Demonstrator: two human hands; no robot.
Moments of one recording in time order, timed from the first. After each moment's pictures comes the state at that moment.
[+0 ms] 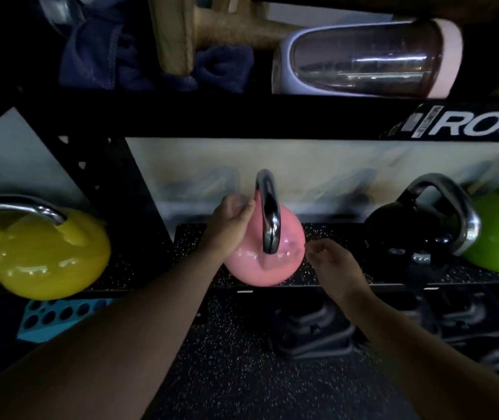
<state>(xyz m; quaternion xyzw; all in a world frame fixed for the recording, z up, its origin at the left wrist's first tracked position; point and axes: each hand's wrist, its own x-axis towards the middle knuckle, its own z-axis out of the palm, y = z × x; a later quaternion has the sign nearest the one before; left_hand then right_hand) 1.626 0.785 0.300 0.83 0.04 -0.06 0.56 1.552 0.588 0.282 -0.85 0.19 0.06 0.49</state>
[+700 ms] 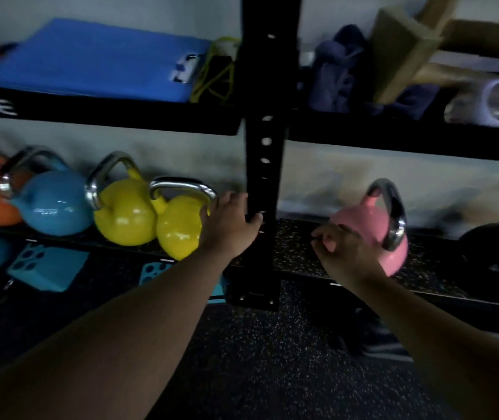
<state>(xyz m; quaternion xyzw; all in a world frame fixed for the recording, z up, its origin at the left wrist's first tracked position) 1.537 1.025 0.359 0.97 0.07 0.05 0.22 1.517 0.800 0.345 -0.95 -0.06 -0.01 0.29</state>
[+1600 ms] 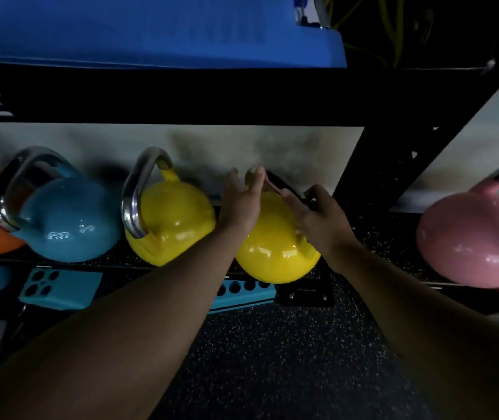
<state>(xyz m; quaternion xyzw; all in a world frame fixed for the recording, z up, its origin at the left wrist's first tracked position) 1.657 1.209 0.292 0.81 0.15 -0.02 0.56 1.624 1.067 0.309 -0.83 0.07 0.05 0.55</state>
